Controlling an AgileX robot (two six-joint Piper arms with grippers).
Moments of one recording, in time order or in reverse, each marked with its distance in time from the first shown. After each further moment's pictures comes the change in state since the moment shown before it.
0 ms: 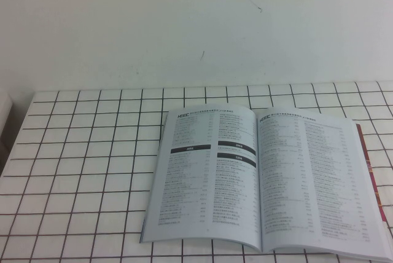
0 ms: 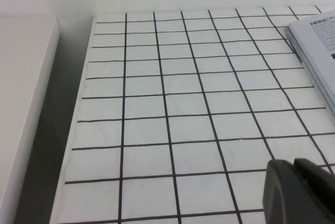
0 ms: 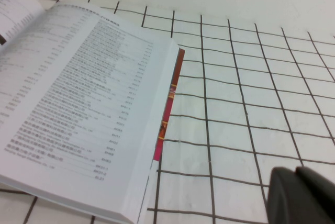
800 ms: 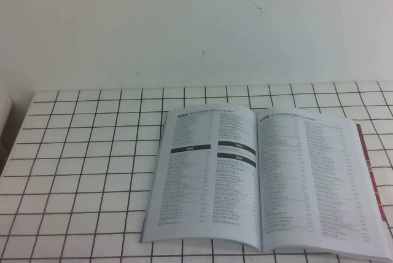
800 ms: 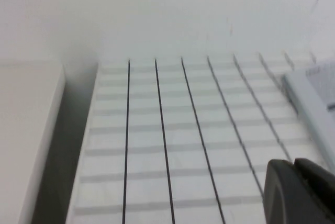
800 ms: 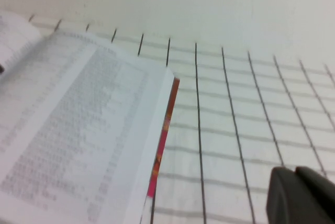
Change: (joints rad) right arm 0.000 0.000 0.009 0.000 -0.092 -0.007; left arm 0.000 0.000 0.006 0.002 -0.099 0.000
